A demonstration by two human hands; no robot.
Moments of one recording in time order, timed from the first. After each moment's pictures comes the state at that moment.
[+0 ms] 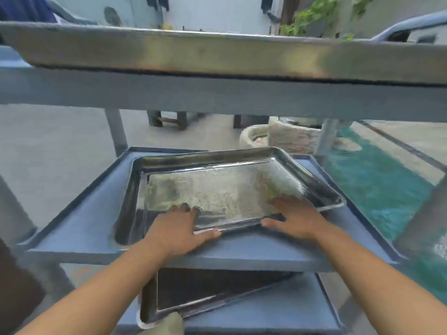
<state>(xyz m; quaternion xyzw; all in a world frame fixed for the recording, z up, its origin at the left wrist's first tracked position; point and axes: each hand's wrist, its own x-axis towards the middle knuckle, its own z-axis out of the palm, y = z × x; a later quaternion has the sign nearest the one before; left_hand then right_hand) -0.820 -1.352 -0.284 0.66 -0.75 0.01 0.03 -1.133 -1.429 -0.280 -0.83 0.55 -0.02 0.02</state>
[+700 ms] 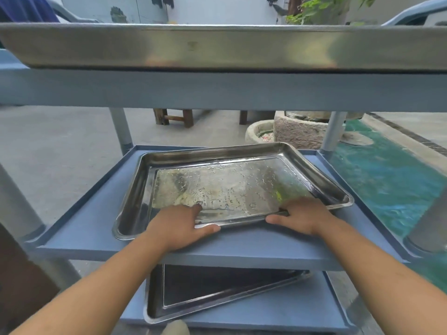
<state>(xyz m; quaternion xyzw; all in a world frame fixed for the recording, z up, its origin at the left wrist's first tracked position) -0.809 -1.367 -0.290 0.64 -0.77 0.06 0.05 -1.142 -1.450 -0.294 -0.85 0.53 -0.02 -0.05</state>
